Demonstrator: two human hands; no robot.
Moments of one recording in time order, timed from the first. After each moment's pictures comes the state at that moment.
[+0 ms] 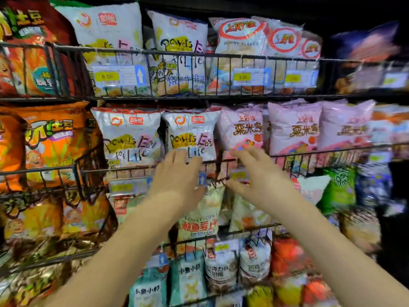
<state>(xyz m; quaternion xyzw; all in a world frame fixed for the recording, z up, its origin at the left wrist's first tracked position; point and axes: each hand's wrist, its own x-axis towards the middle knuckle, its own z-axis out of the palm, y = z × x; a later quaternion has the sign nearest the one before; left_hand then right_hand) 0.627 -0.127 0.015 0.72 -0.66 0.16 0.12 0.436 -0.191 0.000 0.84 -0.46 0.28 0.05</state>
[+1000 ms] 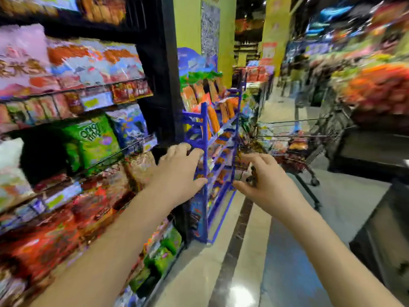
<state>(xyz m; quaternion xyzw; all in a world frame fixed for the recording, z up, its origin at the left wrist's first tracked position) 0.040 -0.181 -0.112 0.34 -0.93 0.01 0.13 -0.133 -0.041 -0.140 0.53 -0.80 0.28 0.03</state>
